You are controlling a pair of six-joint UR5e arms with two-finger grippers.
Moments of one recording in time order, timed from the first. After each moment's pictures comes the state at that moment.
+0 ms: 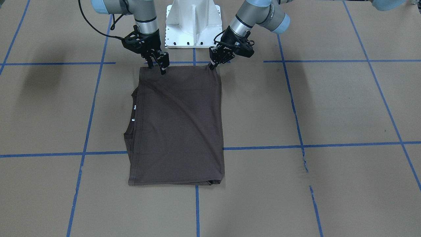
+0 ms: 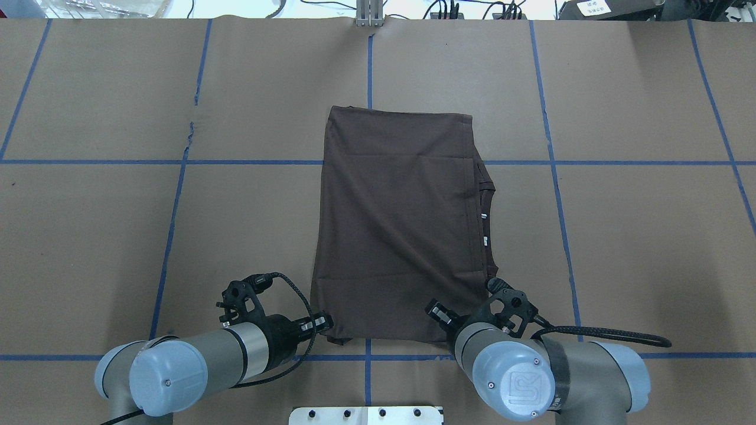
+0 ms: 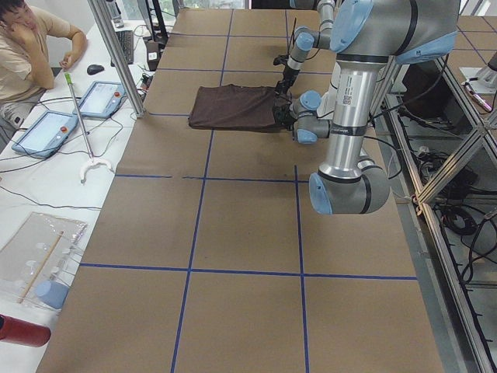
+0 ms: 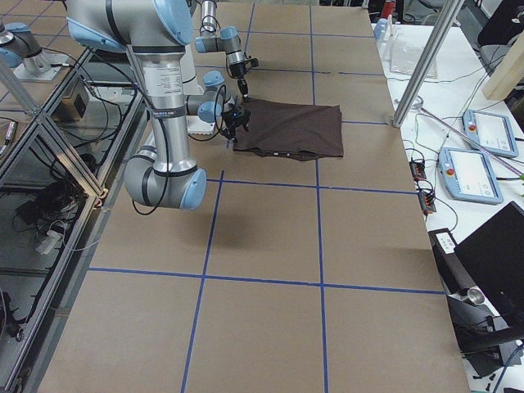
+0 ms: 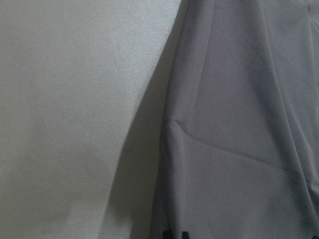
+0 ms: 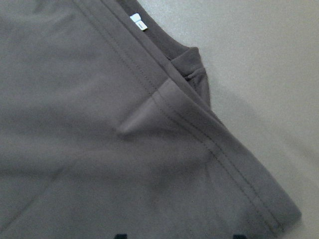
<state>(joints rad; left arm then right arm) -0.13 -1.87 -1.80 -2.40 -1.39 -1.81 0.11 -1.29 1.98 -1.44 1.35 2.18</state>
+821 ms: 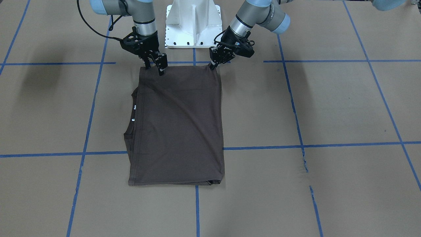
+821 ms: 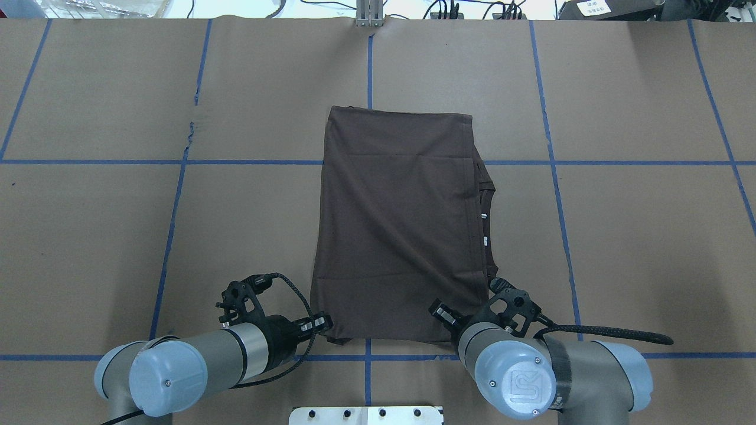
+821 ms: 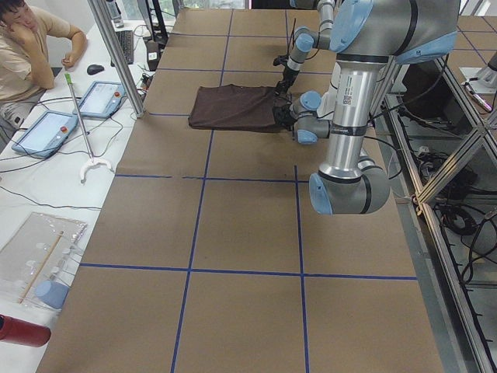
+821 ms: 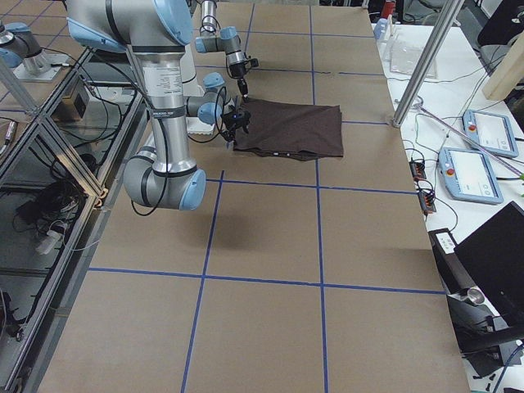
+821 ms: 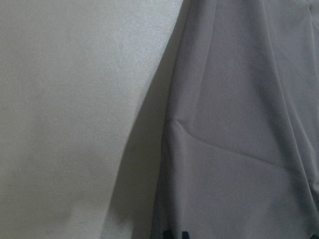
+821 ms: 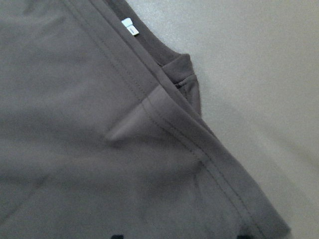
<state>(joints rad) -0.13 -1.87 -1.80 -2.40 -1.39 -1.81 0.12 -1.30 1.98 -1.45 1.35 2.17</state>
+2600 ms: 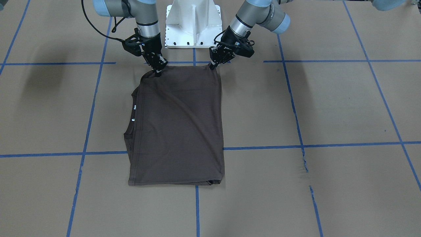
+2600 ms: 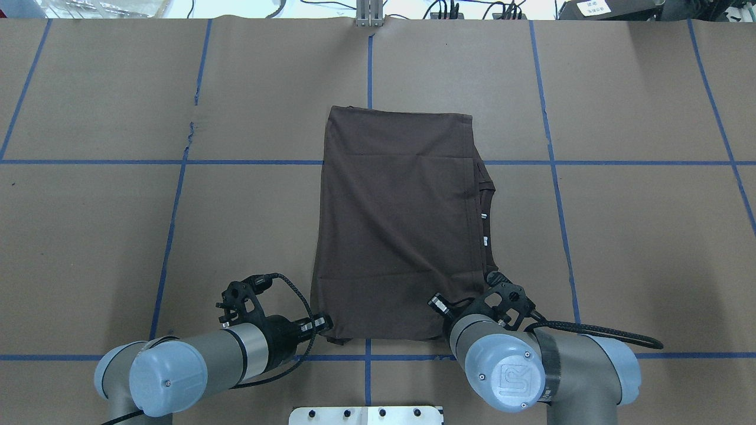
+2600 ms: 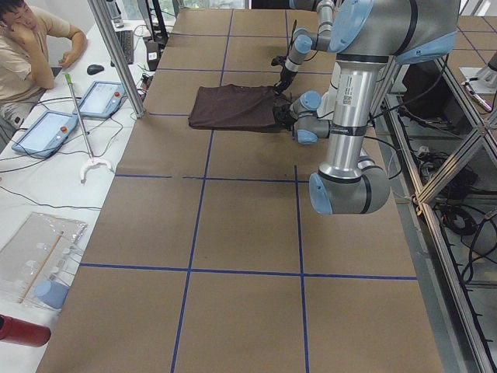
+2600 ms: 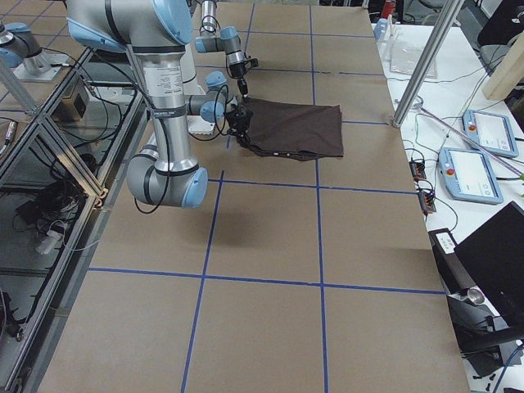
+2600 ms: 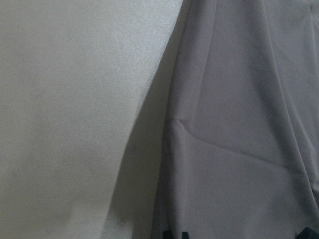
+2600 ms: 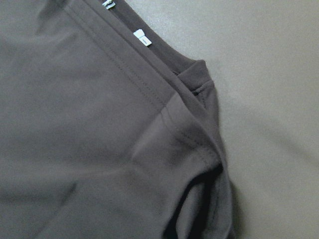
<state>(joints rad) -0.13 -1.87 -1.80 -2.40 -1.39 -1.81 0.13 -1.26 1.95 -1.45 1.33 2.23</state>
